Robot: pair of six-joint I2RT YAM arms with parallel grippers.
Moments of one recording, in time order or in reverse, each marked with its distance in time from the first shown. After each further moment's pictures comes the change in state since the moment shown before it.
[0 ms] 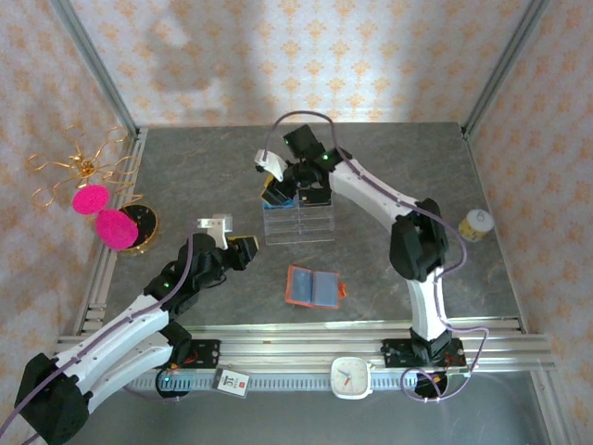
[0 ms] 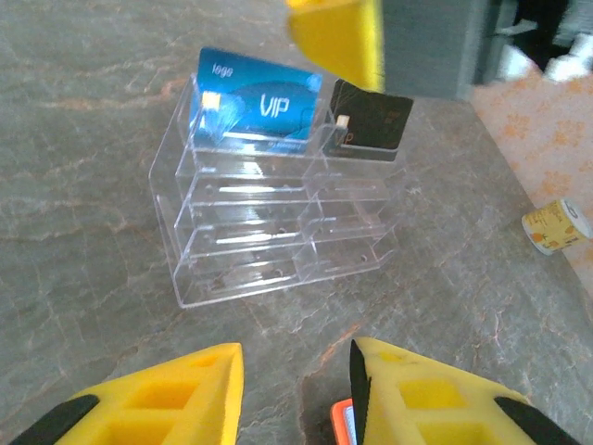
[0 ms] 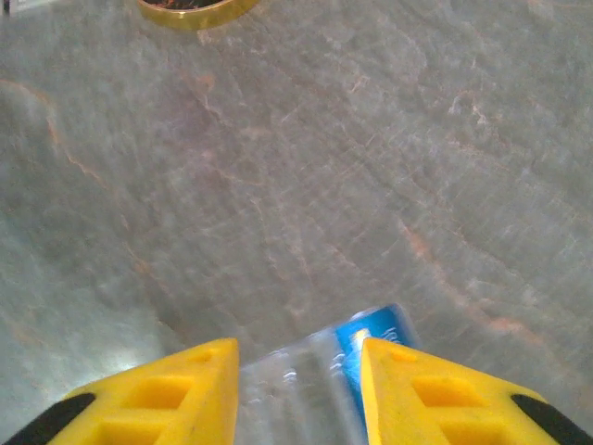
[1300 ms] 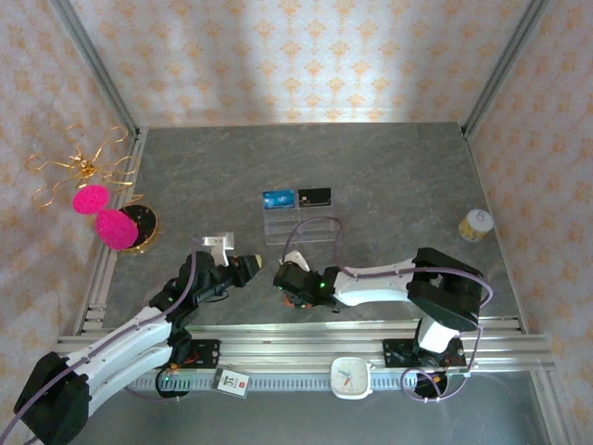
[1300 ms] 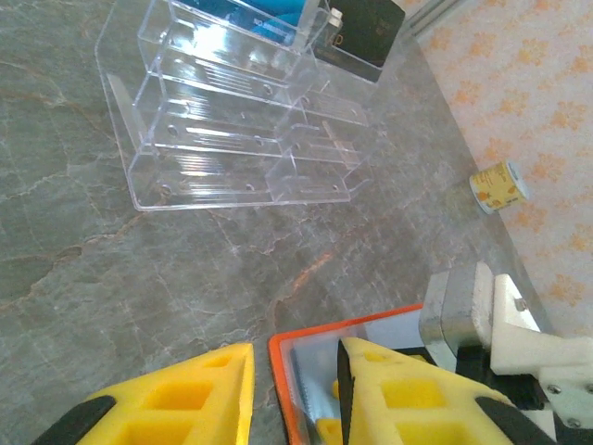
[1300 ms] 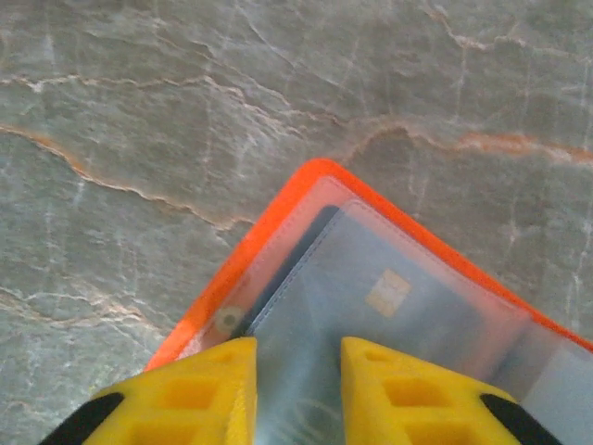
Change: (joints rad) left arm 0.000 -0.032 -0.211 0.204 0.165 -0.116; right arm 0.534 -0.318 -0.904 0.306 0.801 0.942
